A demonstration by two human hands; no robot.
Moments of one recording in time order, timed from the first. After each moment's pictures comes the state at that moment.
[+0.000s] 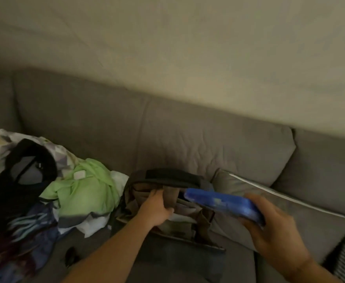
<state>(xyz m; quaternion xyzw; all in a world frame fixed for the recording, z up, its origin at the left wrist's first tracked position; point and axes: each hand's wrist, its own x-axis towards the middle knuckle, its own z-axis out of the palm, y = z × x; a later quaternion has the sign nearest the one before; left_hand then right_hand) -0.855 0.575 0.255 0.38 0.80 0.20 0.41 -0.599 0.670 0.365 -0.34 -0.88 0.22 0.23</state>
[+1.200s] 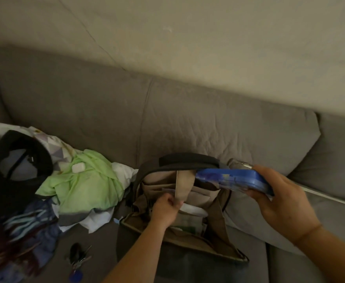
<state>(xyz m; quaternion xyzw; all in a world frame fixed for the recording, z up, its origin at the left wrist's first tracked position) -0.858 0.581 0.166 0.20 0.80 0.29 0.49 -0.650 0.712 0.337 -0.34 -0.91 0.17 0.19</state>
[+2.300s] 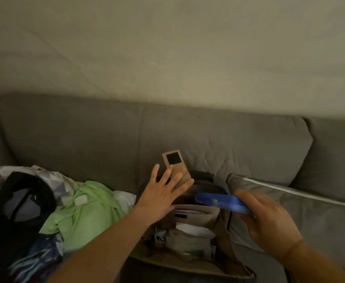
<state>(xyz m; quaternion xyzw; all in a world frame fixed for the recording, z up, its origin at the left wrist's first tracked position) -0.934 0.636 0.233 0.77 0.63 -0.06 -0.02 -0.654 0.709 0.312 -0.33 -0.92 0.13 0.16</state>
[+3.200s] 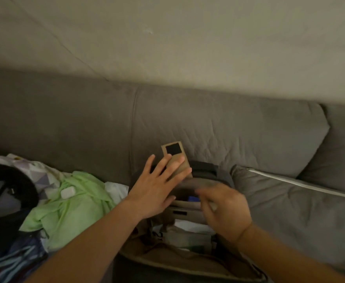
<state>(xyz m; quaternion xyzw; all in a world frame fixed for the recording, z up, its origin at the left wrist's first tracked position) -0.955 0.643 0.209 0.77 0.64 0.00 -0.02 -0.740 0.709 0.225 -0.33 -0.90 0.21 0.20</state>
